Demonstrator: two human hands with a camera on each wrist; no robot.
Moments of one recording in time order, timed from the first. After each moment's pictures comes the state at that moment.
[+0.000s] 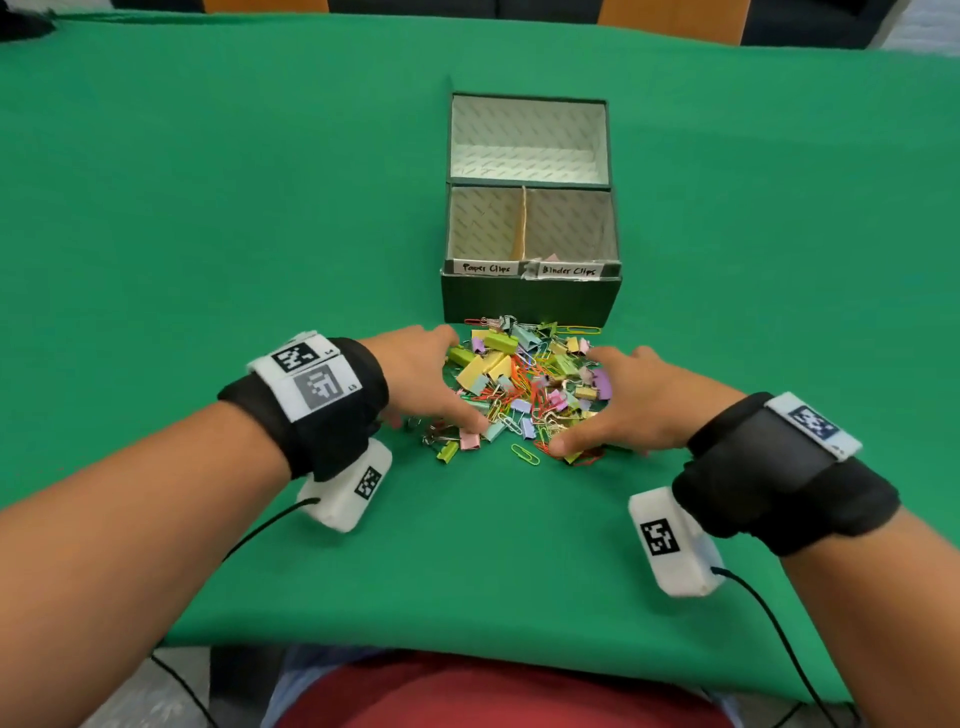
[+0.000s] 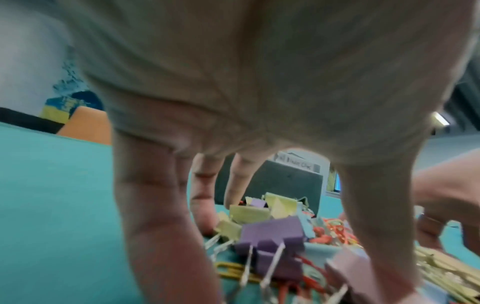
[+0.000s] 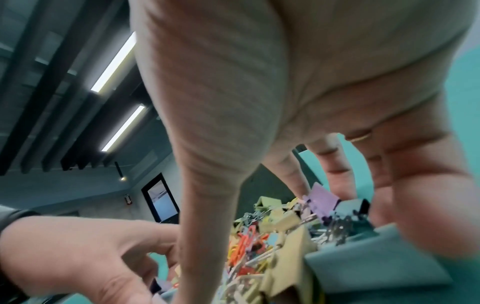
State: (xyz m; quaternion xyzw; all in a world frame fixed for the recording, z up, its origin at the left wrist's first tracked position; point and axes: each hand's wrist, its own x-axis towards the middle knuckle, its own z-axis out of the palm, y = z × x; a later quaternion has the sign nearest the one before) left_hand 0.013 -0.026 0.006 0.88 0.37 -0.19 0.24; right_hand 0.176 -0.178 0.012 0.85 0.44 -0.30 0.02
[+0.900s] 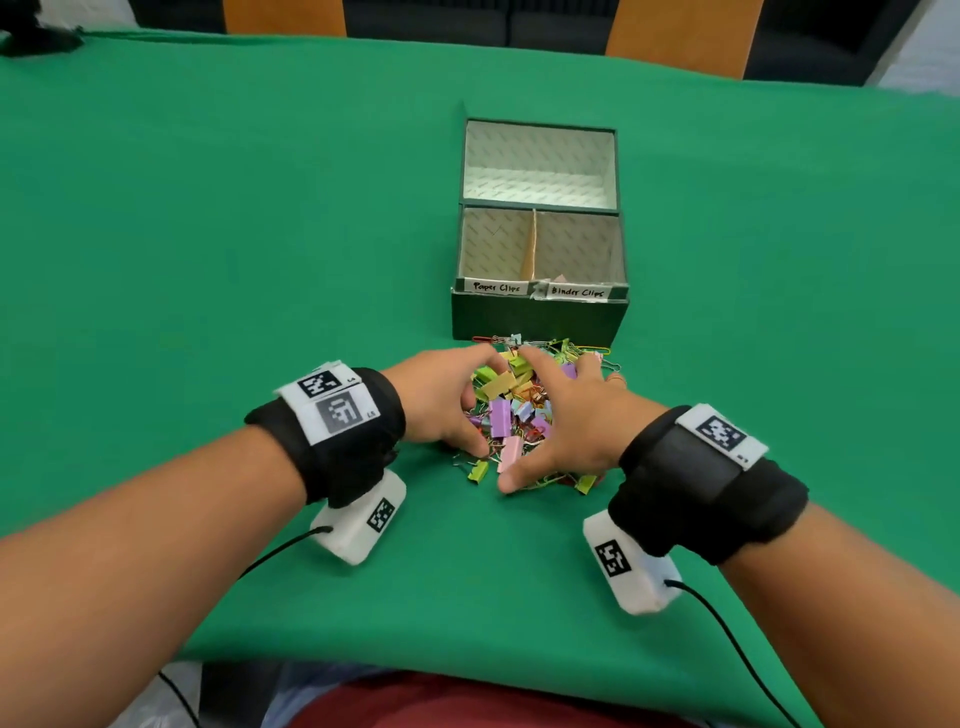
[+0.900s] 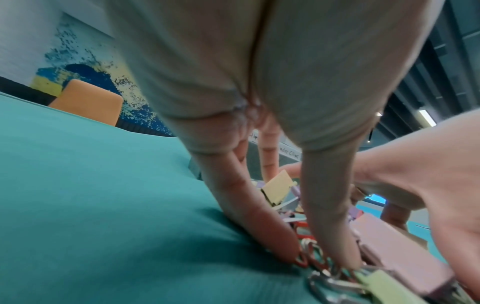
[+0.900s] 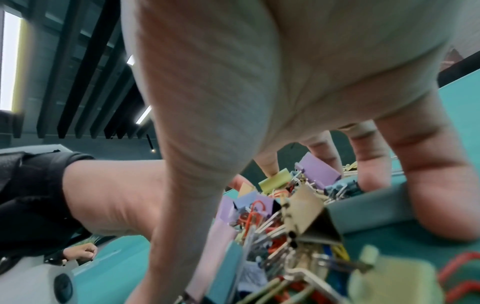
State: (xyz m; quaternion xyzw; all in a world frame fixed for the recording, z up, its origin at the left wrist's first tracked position) left_hand 0.016 -0.027 -0.013 0.91 0.29 -0.08 0.29; right_hand 0.145 -0.149 -0.001 0.83 0.49 -0.27 0.05
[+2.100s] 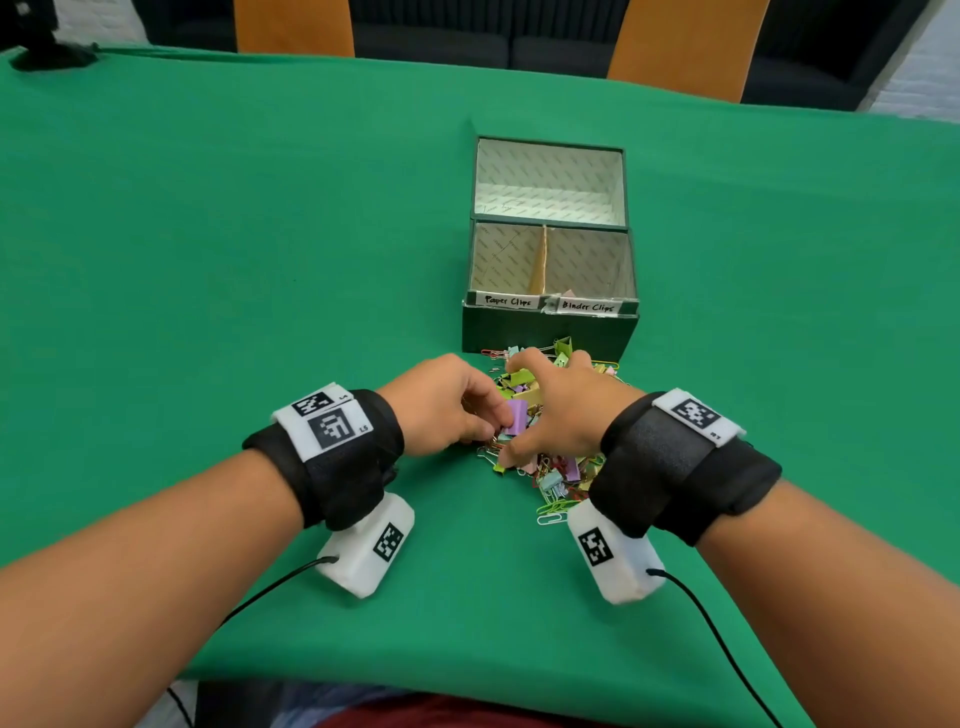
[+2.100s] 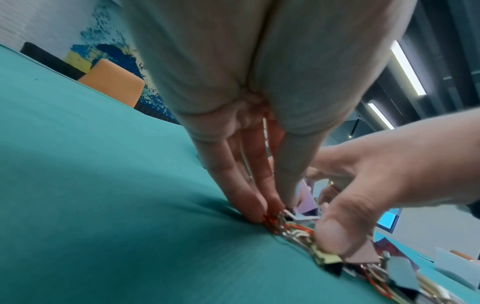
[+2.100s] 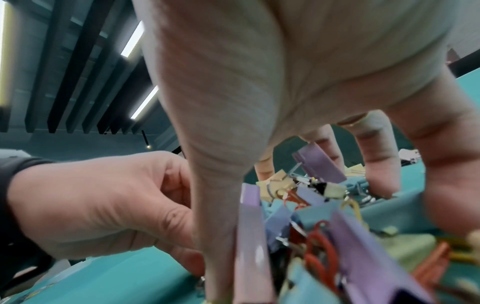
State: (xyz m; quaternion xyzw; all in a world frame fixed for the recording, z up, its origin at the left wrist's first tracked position) left_hand 0.006 -0.025 -0.017 0.86 0.27 0.00 0.43; right_hand 0.136 -0.120 0.004 0.84 0.48 -0.25 0.04
